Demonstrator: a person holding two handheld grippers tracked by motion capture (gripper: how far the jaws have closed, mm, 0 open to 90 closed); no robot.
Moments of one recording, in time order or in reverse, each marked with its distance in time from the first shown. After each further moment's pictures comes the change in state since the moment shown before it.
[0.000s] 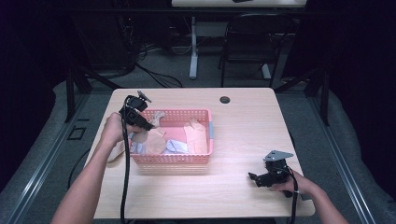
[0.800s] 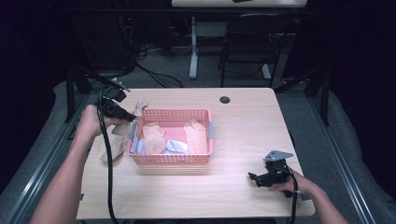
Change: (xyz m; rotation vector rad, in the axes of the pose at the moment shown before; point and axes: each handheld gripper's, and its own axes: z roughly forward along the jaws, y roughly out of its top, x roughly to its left) left arm 0.025 -0.020 -0.062 -0.070 0.053 -0.043; right arm 0.000 0.000 0.000 0.001 -0.001 0.001
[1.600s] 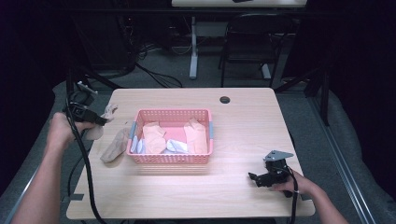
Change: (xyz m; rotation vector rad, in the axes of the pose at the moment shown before) left arm 0.061 -0.056 -0.018 0.017 0.078 -0.212; right arm 0.000 0.000 0.000 -0.001 0.000 0.002
